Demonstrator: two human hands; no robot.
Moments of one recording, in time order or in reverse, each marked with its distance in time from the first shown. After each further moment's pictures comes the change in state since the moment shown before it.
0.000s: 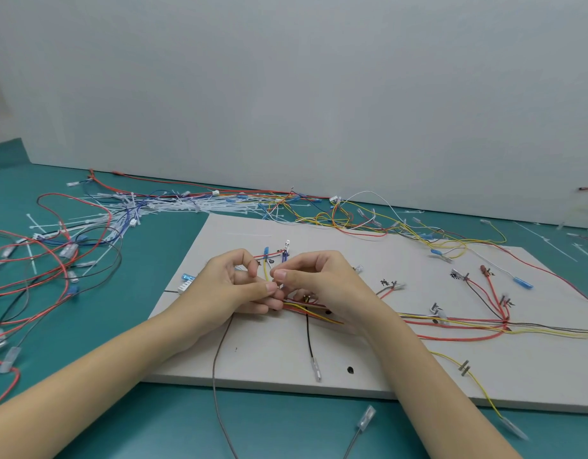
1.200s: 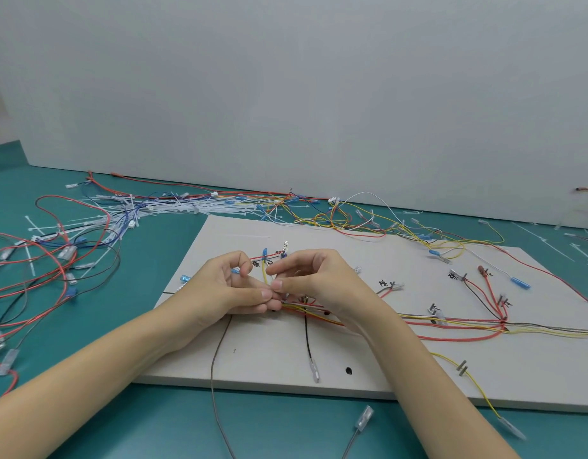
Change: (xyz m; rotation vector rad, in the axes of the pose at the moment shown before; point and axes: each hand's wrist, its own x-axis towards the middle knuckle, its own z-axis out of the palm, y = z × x) left_hand 0.002 0.000 -0.007 -0.063 -0.058 -0.036; right_hand -0.004 -0.009 0.001 -0.014 -0.042 -0.021
